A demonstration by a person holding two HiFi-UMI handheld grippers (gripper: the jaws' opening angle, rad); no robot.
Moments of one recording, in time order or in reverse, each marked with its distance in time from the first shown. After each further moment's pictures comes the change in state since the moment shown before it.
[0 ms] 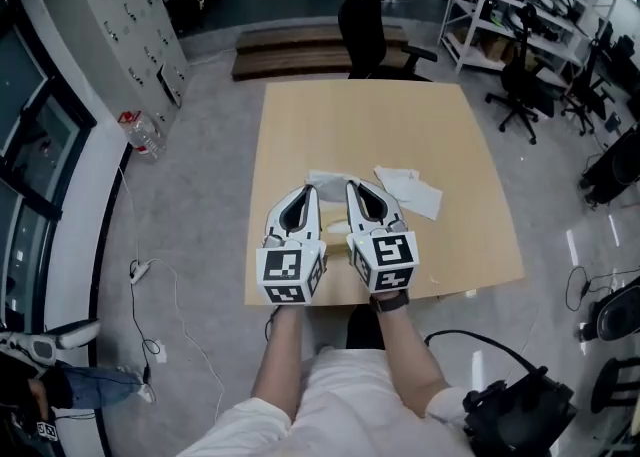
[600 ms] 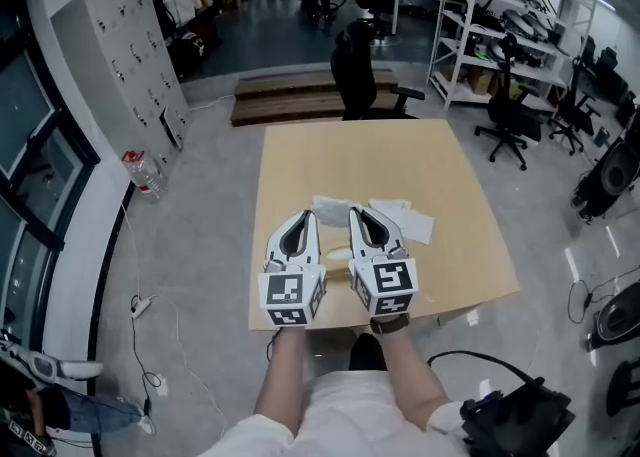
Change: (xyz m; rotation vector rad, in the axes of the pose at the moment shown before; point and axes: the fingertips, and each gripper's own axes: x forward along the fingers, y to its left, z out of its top) left arm -0.005 -0.023 0.029 0.064 -0.089 -0.013; right arm -0.031 -0.015 0.032 -0.045 -0.108 -0.055
